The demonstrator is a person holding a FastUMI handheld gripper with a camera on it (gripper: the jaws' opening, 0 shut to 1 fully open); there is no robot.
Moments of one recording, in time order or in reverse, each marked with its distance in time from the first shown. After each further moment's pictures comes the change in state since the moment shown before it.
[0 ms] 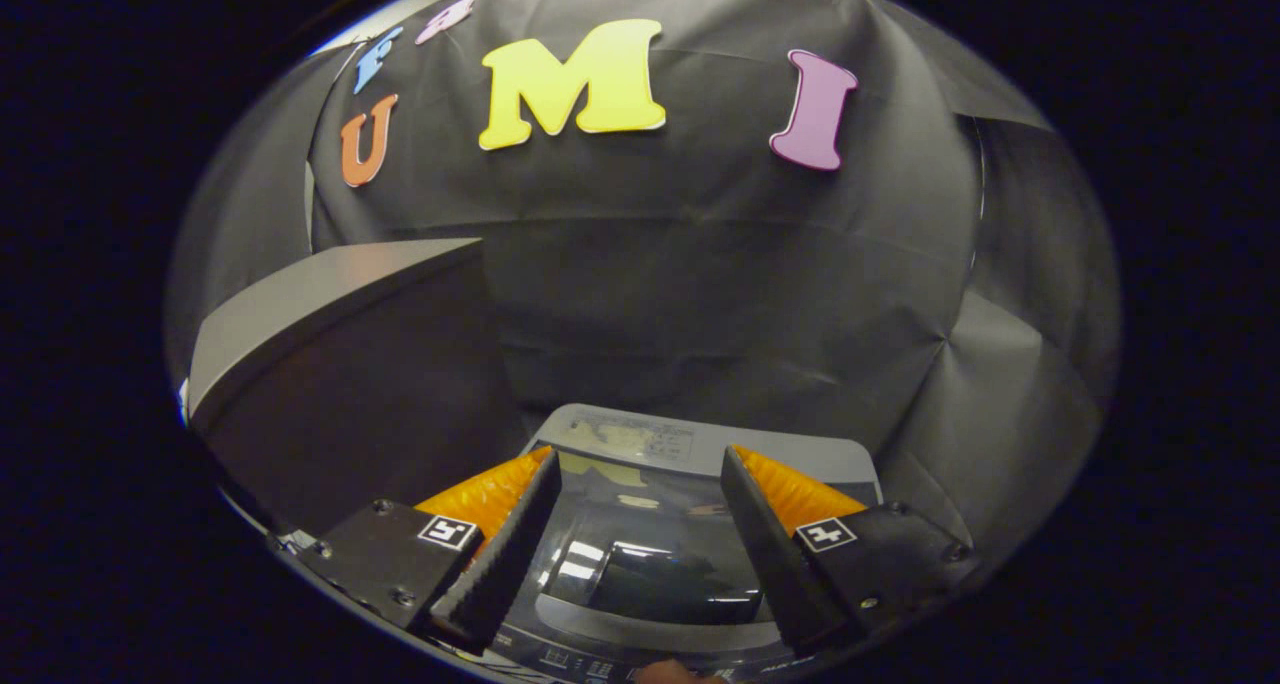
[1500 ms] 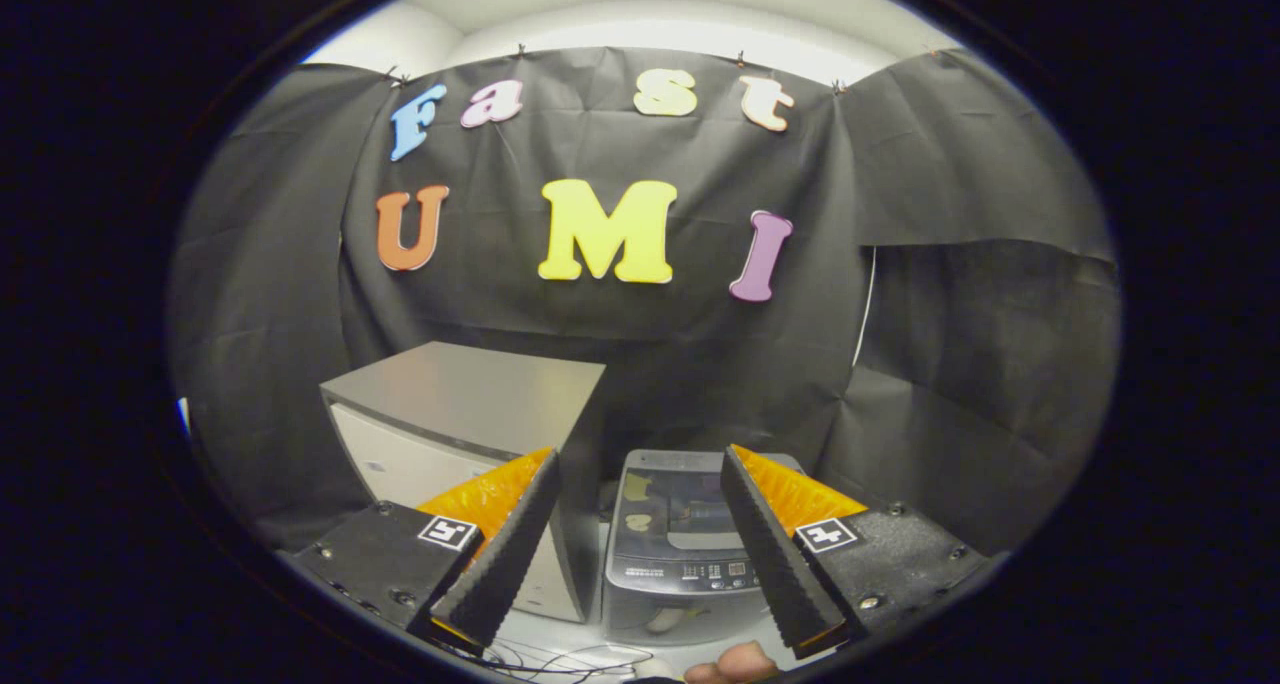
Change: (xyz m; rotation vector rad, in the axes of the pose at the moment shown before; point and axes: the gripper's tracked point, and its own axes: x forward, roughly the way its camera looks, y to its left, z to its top) arm -0.306 0.180 0.004 0.022 -0.310 -0.181
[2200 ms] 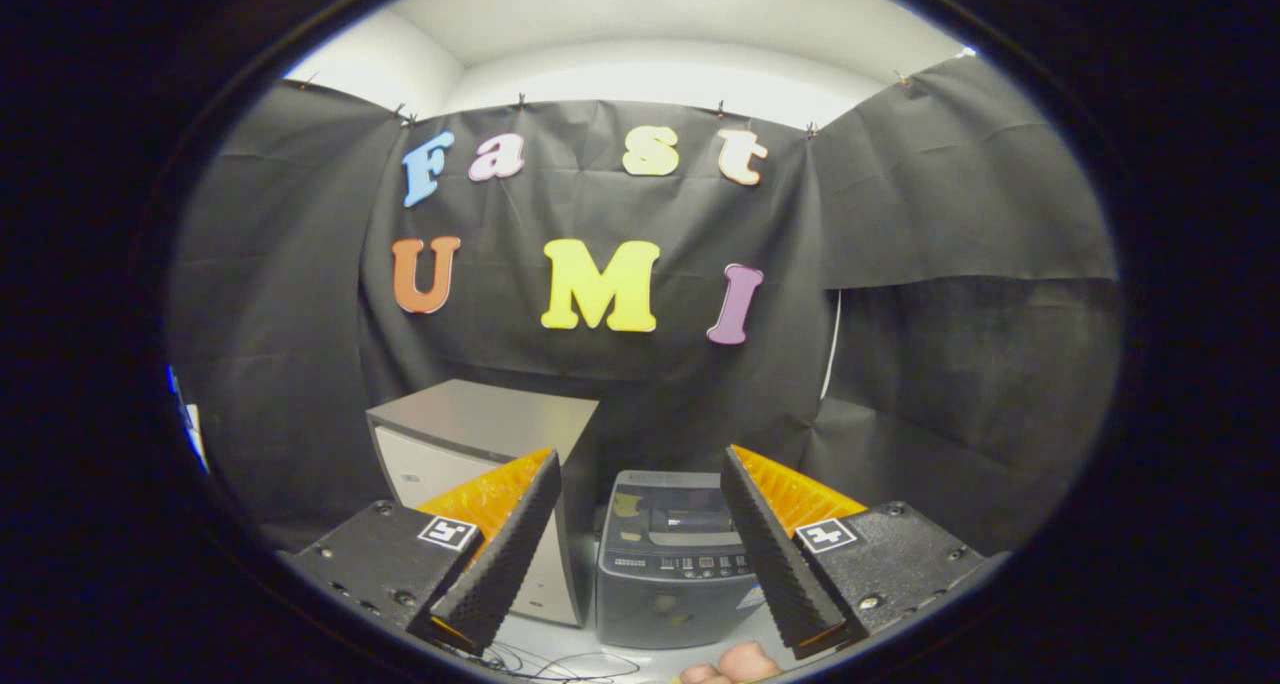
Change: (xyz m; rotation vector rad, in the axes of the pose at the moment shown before) arm -0.136 -0.037 0.032 0.012 -0.138 -0.013
